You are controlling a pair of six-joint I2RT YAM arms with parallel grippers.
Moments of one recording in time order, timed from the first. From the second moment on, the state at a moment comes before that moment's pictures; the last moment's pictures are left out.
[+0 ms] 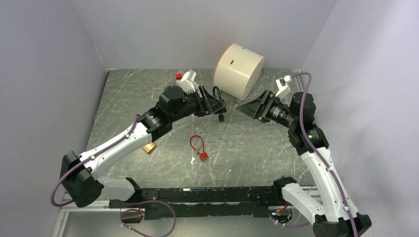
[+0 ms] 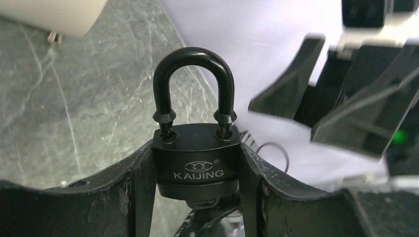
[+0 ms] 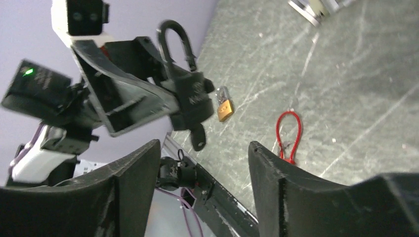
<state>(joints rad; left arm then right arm) -0.78 1.29 1.13 0.02 0.18 -0.87 0.23 0.86 1.01 -0.37 -0.61 0.78</state>
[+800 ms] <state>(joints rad) -0.78 1.26 1.36 -0.23 0.78 -0.16 0.30 0.92 1.10 0.14 -0.92 0.74</state>
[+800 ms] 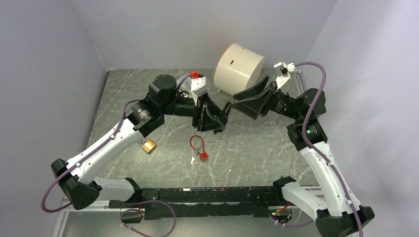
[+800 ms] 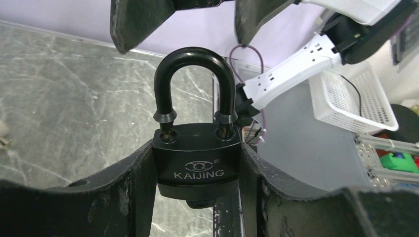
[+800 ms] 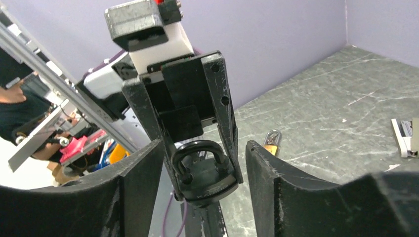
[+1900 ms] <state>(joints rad) -0.77 1.36 1.50 -0.27 0.98 -0.22 0.41 0.89 1.08 0.14 -0.96 0.63</state>
